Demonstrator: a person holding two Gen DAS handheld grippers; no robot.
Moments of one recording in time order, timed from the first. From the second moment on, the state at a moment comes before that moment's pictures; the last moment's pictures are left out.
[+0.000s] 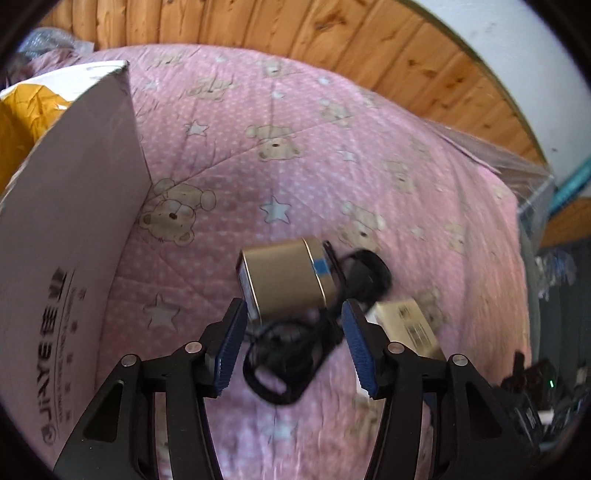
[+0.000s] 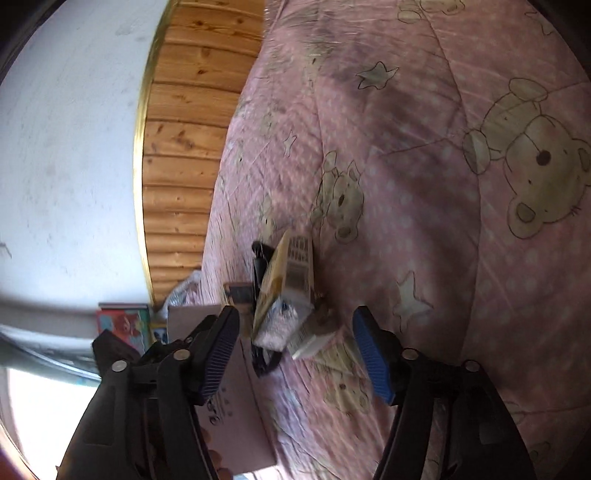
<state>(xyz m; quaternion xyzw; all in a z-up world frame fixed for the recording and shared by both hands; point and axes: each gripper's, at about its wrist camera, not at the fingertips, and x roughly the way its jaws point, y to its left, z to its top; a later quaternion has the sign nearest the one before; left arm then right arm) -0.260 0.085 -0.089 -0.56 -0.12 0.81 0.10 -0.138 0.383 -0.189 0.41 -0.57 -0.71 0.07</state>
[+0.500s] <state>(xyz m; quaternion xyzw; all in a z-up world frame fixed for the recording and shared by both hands) -0.290 0.099 -0.114 -0.57 -0.10 0.81 0.06 -0.179 0.362 -0.183 0.46 -0.53 -0.71 0.02</state>
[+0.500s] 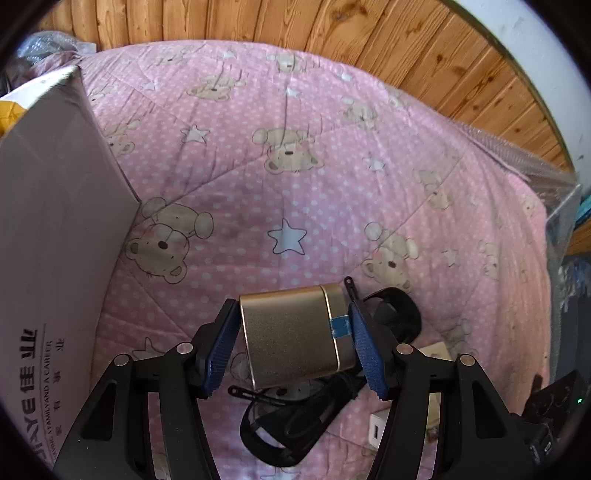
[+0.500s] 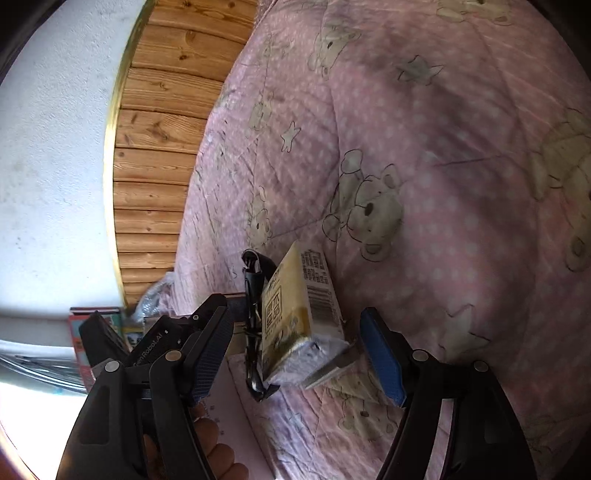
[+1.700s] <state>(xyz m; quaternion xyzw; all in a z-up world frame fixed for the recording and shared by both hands) -0.187 0.059 -0.056 -0.49 -0.11 0.86 0.11 -0.141 0.322 -0.129 0.44 -0.35 -0.82 0.09</state>
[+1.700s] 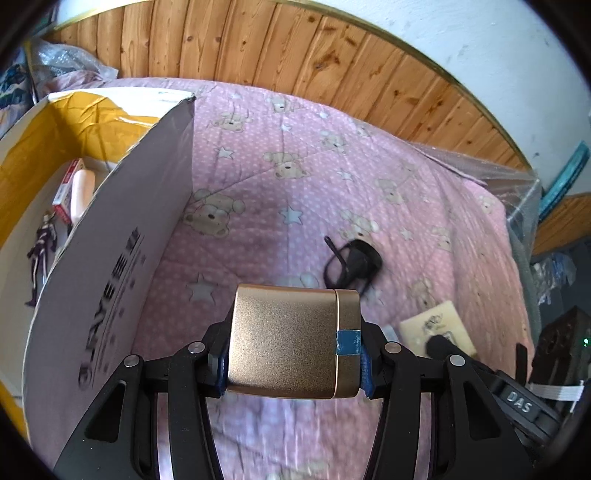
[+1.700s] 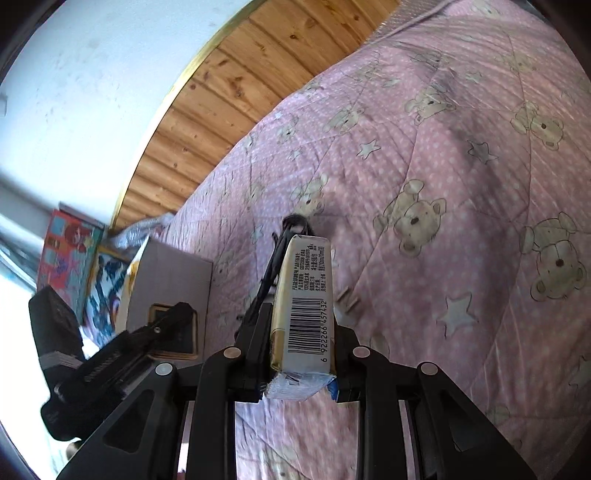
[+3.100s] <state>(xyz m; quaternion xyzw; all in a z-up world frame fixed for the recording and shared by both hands) -0.088 -0.056 0.017 -0.39 -0.15 0.90 0.12 -0.083 0.165 -0.039 0.40 -0.09 -0.88 0.25</state>
